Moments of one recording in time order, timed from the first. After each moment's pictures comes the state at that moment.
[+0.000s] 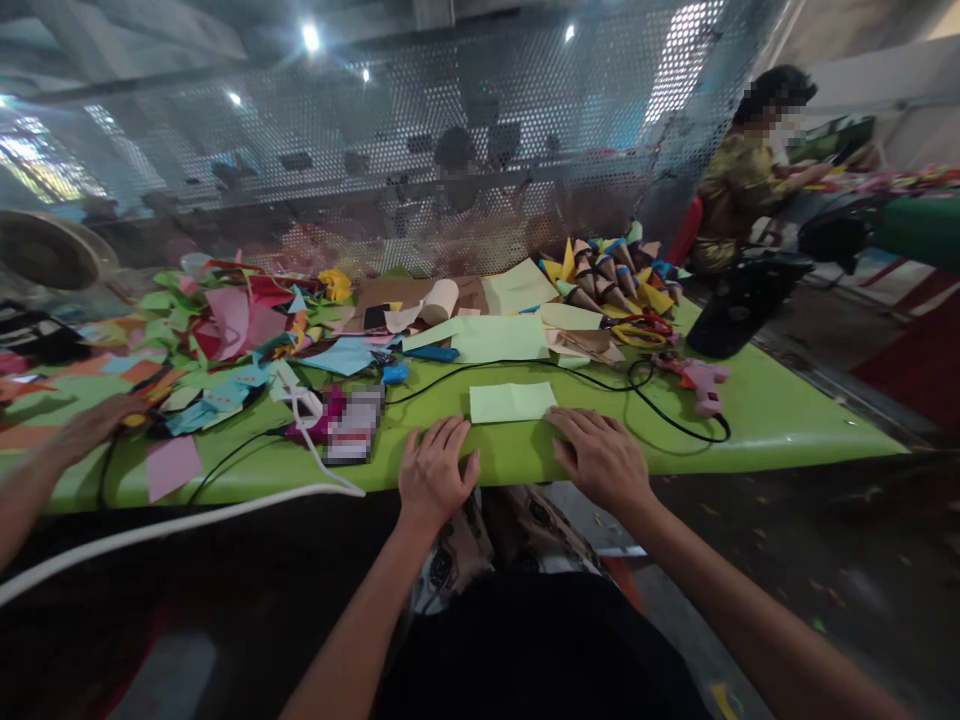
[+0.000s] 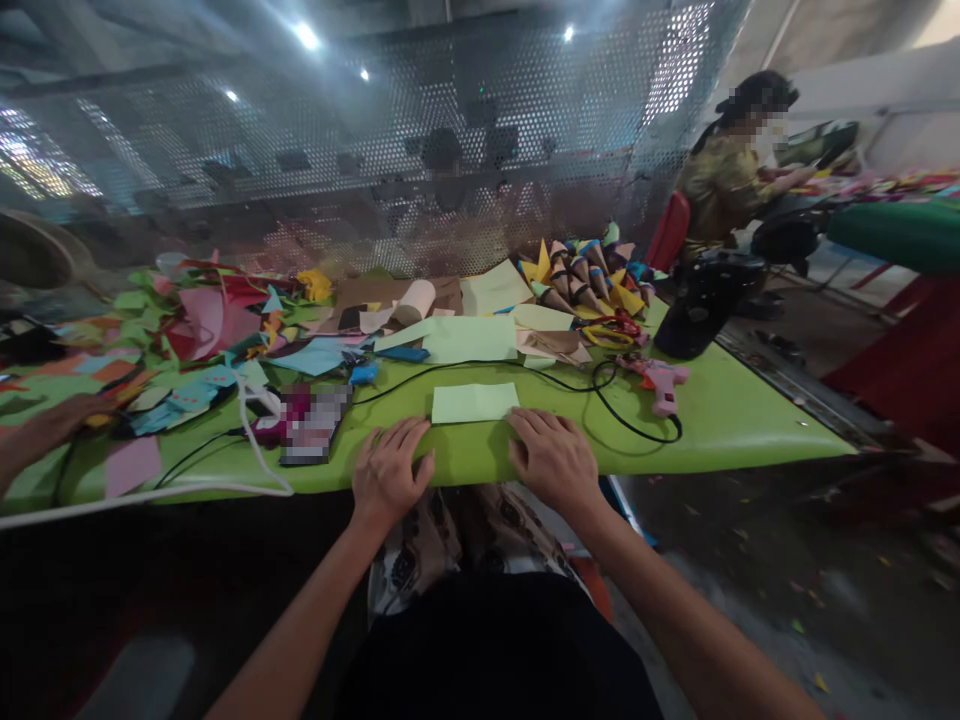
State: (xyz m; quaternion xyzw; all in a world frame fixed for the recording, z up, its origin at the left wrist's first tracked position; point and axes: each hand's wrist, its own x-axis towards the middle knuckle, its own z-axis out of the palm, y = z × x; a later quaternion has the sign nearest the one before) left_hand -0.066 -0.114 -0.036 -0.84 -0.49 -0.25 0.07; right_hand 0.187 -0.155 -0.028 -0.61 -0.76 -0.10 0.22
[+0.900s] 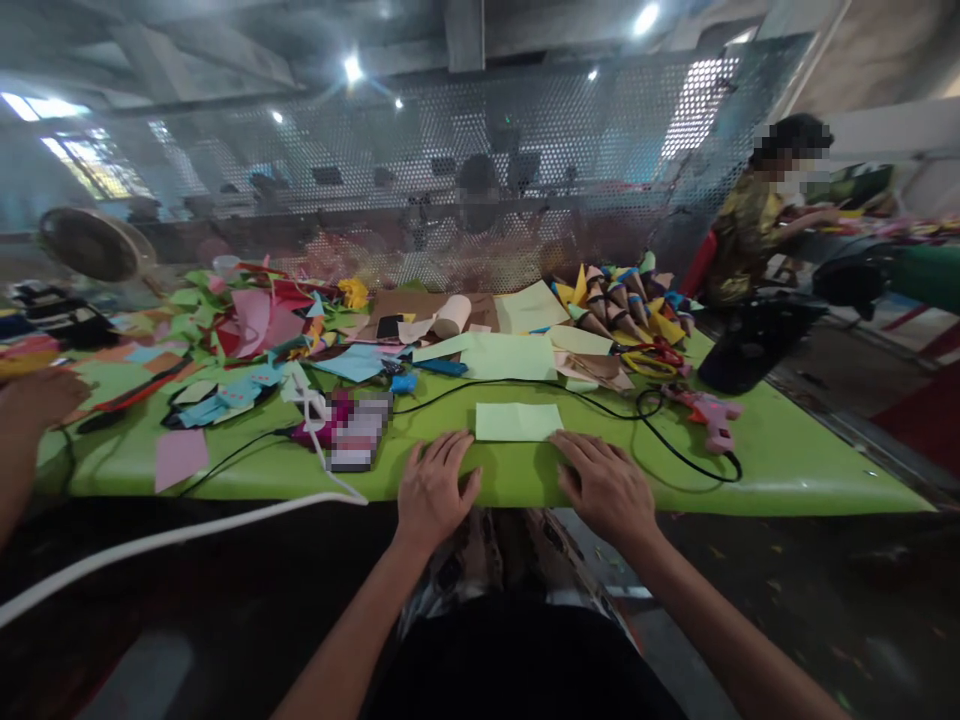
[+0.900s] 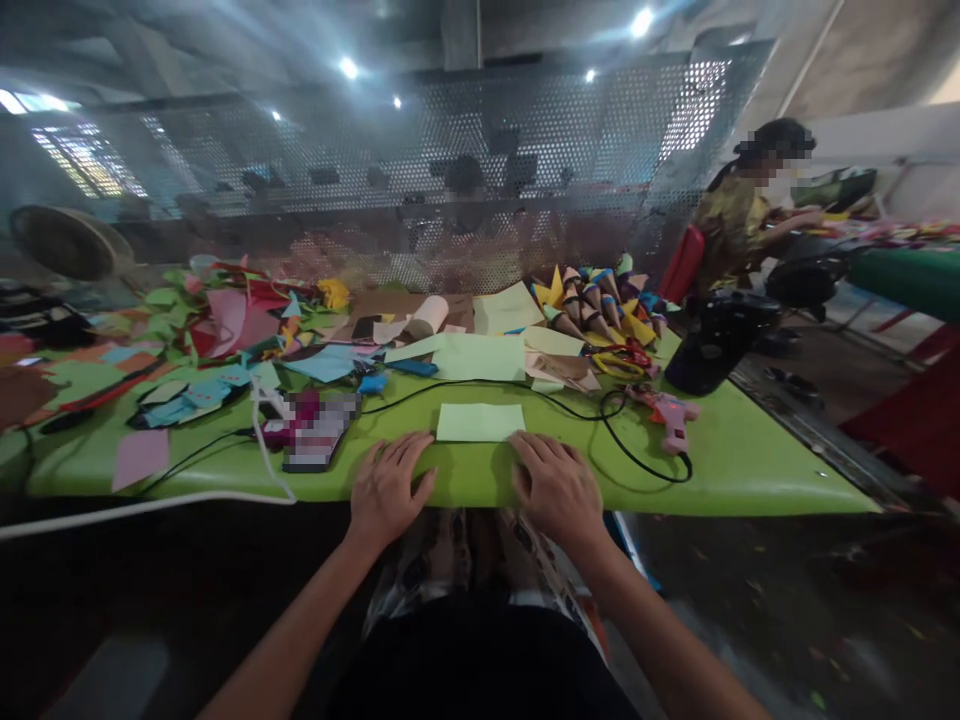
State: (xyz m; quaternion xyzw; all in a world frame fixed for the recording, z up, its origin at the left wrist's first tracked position) left_hand -0.067 -0.117 -0.031 -0.83 -0.49 -0.26 0.03; right_hand 0.187 -0.156 -0.026 -0.60 -0.76 -0.11 0.23
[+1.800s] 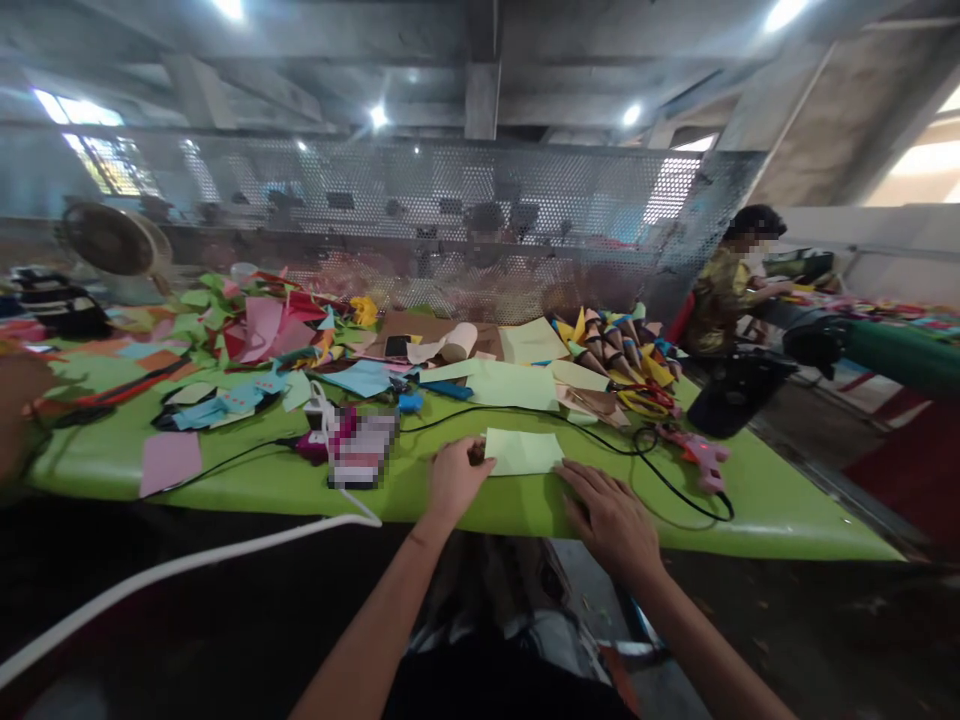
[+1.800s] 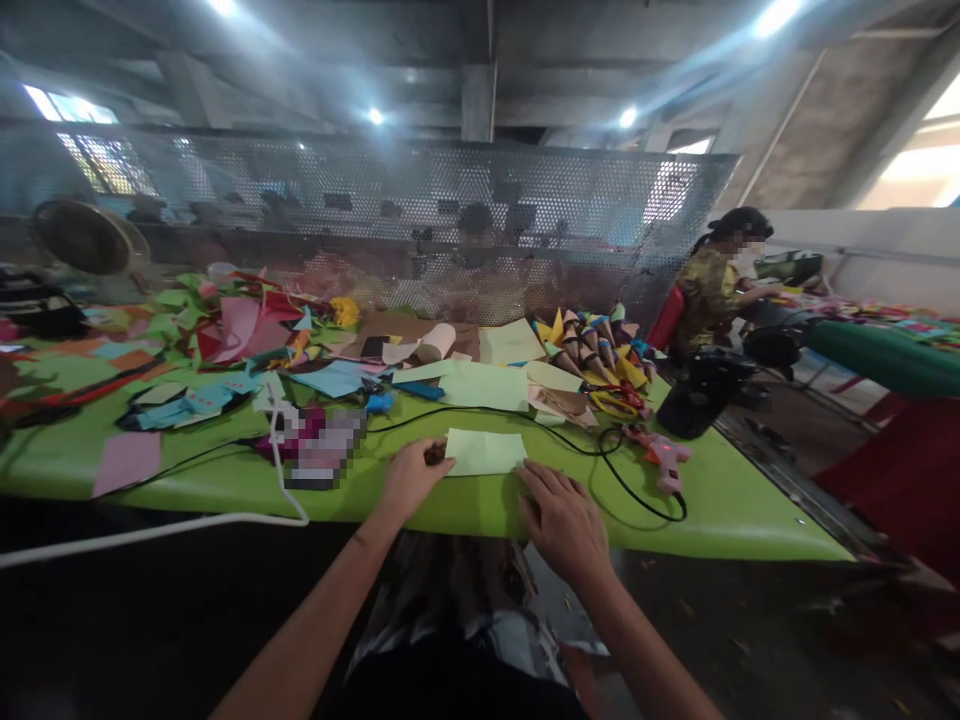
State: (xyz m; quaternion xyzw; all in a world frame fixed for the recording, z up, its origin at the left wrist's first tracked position) left_hand -0.040 -0.072 -0.014 -0.72 -0.59 -0.33 -0.18; right_hand 0.193 -0.155 -0.031 -0.60 -0.77 -0.13 0.20
